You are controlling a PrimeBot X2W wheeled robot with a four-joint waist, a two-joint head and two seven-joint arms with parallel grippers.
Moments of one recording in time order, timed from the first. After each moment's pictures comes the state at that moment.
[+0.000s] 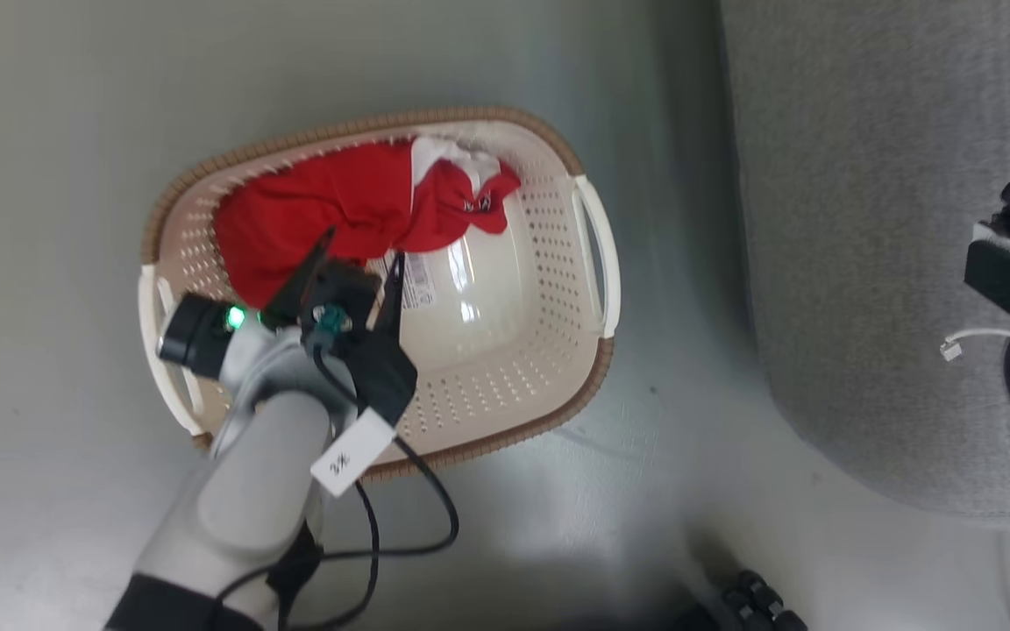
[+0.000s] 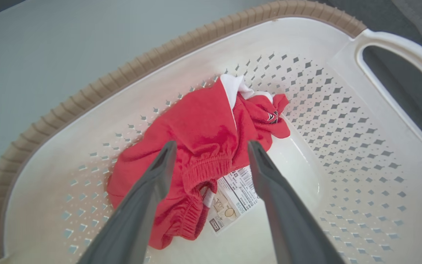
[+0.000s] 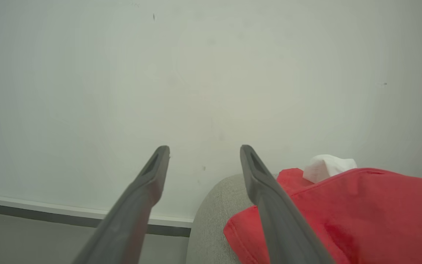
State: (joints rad) left arm -0.73 0.05 -0.43 0.78 -0.10 0.09 -0.11; right arm -0.58 -0.25 0.09 -0.27 0.17 -0.10 -0.25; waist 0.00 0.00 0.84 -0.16
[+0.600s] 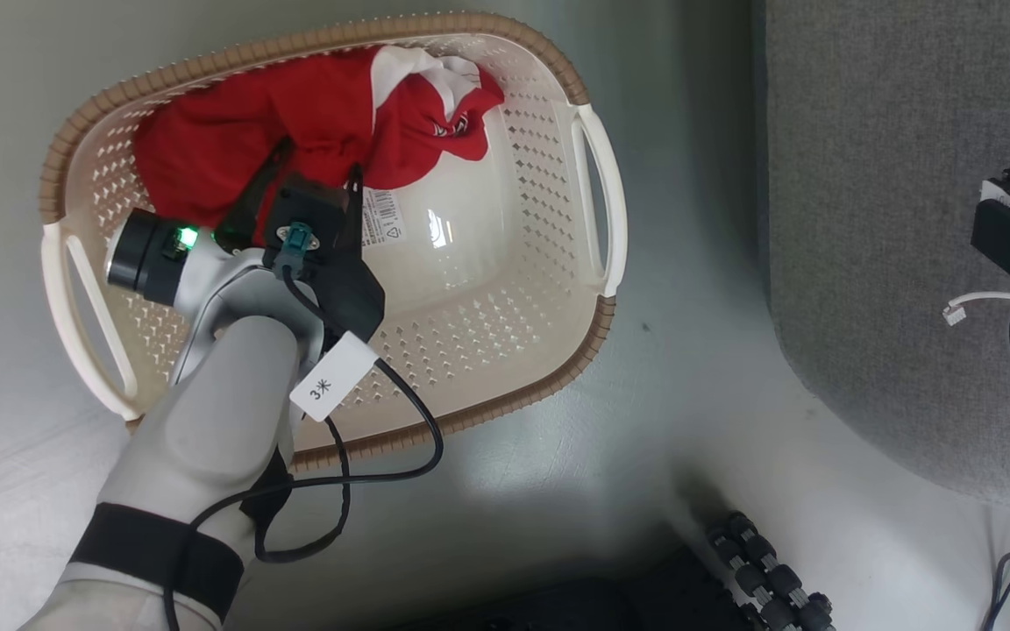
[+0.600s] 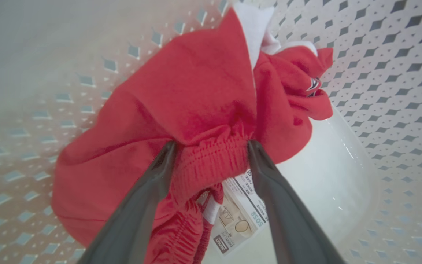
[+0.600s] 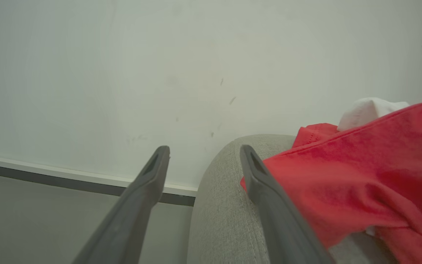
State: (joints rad) left arm -0.90 0.06 -0.41 0.90 -0.06 0.11 -0.13; right arm -0.67 -0.24 0.11 -0.29 0.15 -0.10 -0.25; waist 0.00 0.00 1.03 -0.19
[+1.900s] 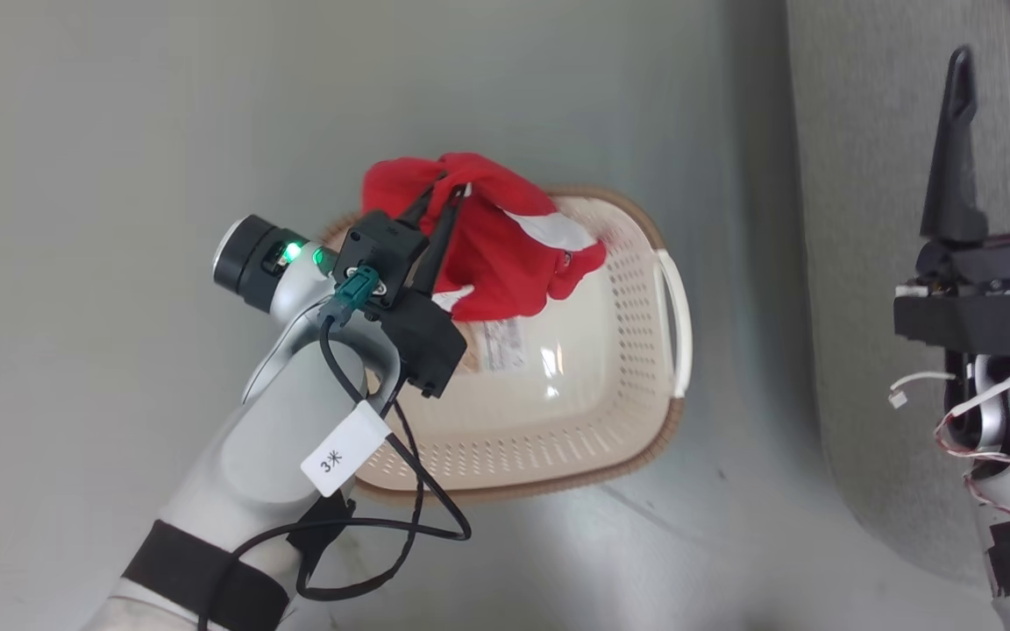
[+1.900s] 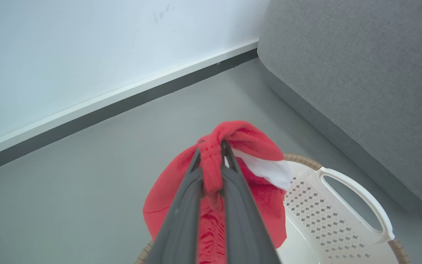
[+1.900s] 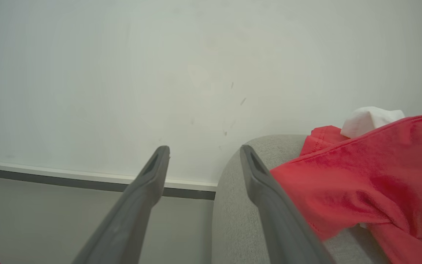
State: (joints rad) left arm -0.85 0.04 -0.56 0.77 -0.24 -0.05 -0.25; right arm -0.54 -0.23 0.10 0.04 0.13 -0.07 -0.26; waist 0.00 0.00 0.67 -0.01
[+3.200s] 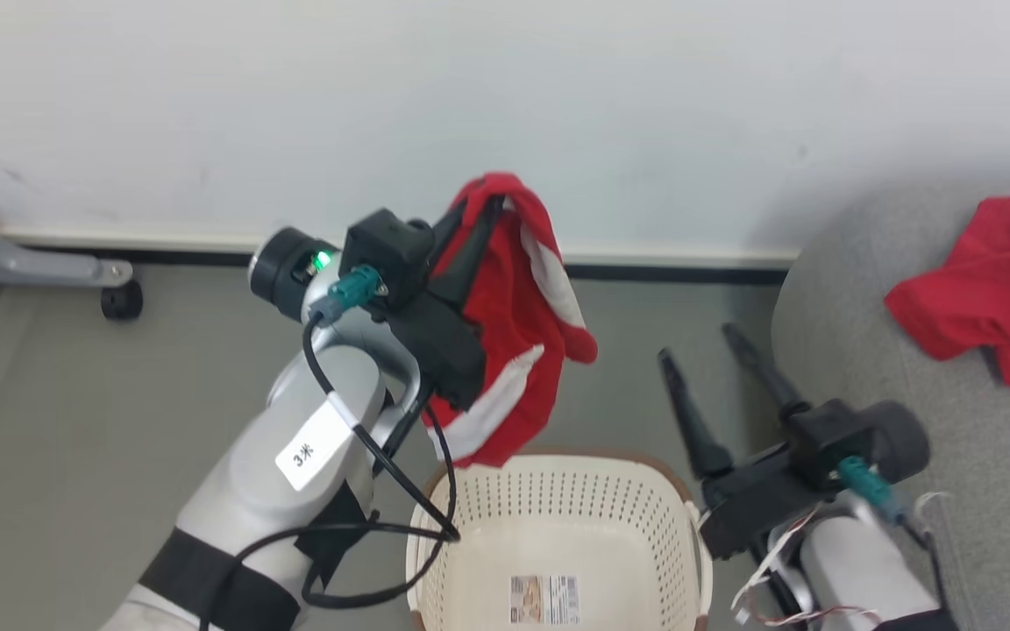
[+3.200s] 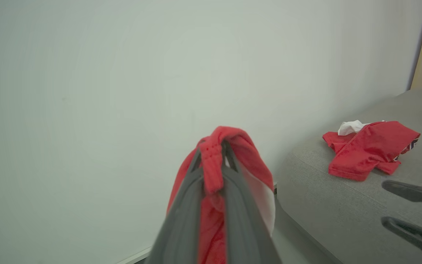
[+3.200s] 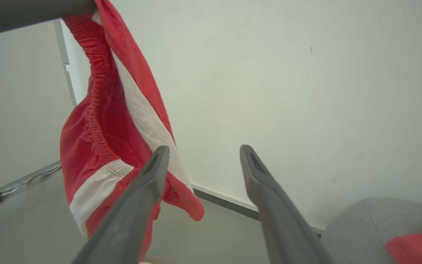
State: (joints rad) left arm -0.86 0.03 -0.62 0.73 -0.43 -0.11 -0.25; right arm -0.38 -0.11 0.34 0.35 0.11 0.05 -0.26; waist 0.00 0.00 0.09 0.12
